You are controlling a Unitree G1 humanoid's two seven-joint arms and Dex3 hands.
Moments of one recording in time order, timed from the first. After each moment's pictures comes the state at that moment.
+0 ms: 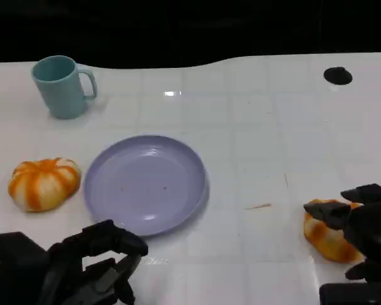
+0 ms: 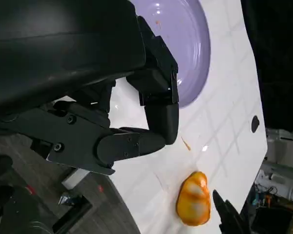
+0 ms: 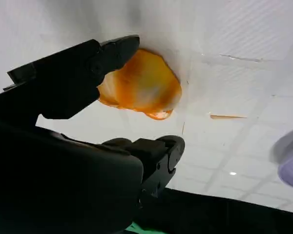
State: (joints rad) left arm 0.28 0.18 -0.01 -0.45 -0.26 0.47 -0.27; right arm 0.04 -0.46 0.19 -0.24 -0.95 0.04 0.34
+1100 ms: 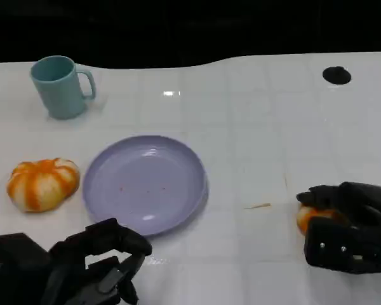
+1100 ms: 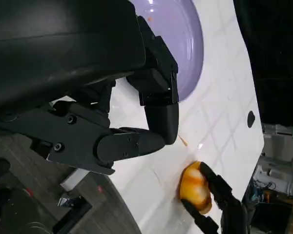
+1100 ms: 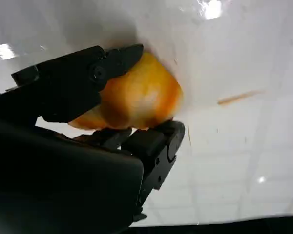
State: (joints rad) left arm 0.29 0.18 -0.02 -0.48 -0.24 0.48 -0.27; right arm -0.24 -0.36 0.25 0.21 -0.65 0.10 0.23
